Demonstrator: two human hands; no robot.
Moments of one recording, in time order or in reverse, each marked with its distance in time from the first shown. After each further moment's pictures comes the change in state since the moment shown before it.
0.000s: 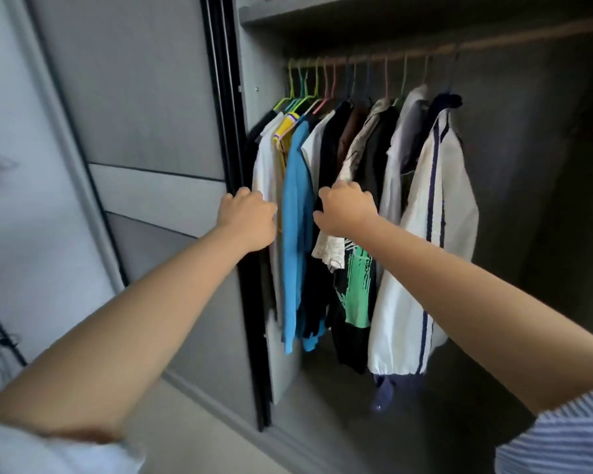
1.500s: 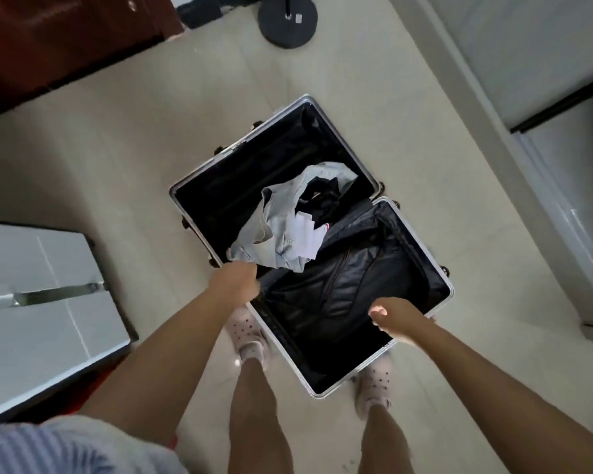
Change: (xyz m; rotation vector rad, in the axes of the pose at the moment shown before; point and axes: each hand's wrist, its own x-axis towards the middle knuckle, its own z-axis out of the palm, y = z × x) left_hand -0.744 -0.343 0.484 -0.508 -1.363 -0.683; right_hand -0.455 -0.512 0.528 0.205 -1.491 -0.088
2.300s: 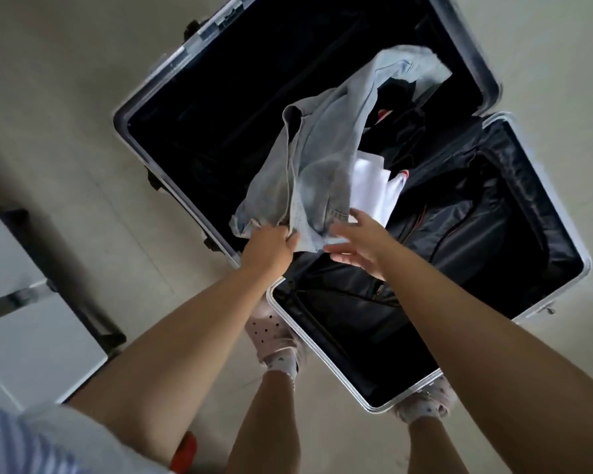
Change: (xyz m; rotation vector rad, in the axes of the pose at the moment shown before) left_hand 0.249 -0.059 0.140 -0.268 0.035 0.070; right_hand 0.282 -0.111 0.104 1.184 -0.156 0.164
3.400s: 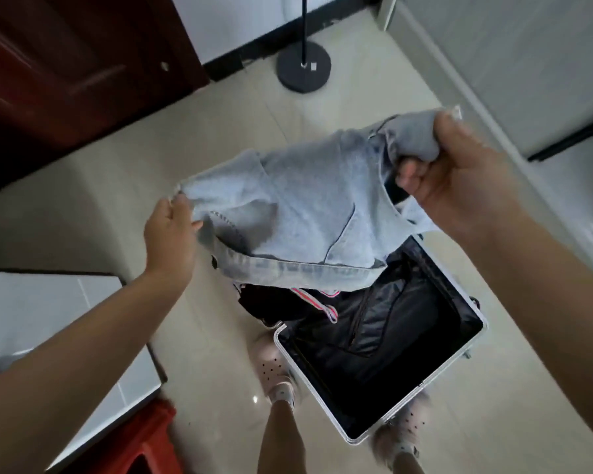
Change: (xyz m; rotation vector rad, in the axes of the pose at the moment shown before) left_hand -0.244 0.063 -0.274 -1.150 0.834 0.011; right_hand -0.372 -0.200 -0.029 0.463 -0.237 -0.862
